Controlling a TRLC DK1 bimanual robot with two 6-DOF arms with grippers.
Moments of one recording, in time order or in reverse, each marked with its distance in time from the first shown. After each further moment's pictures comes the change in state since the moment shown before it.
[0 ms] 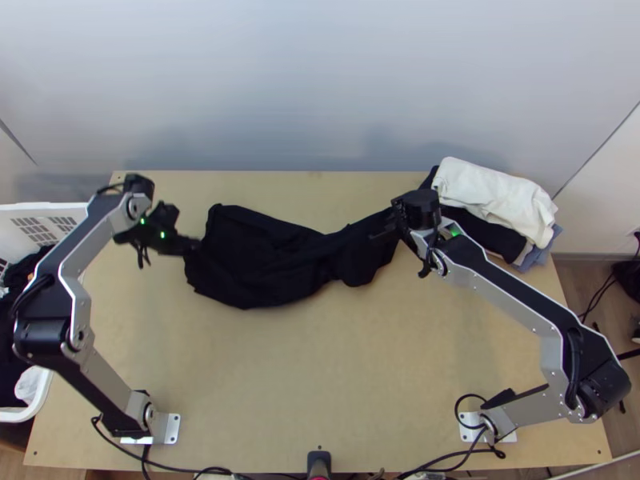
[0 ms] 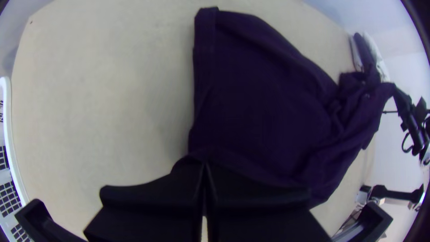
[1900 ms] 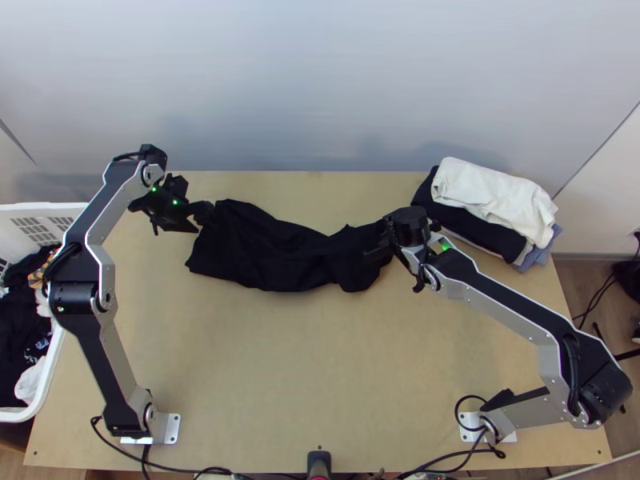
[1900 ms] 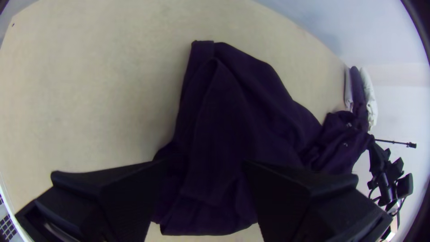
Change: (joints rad) left arm -0.029 0.257 0.388 -0.143 0.097 -0.165; right arm 0.065 -0.019 -0.085 0.015 0.049 0.018
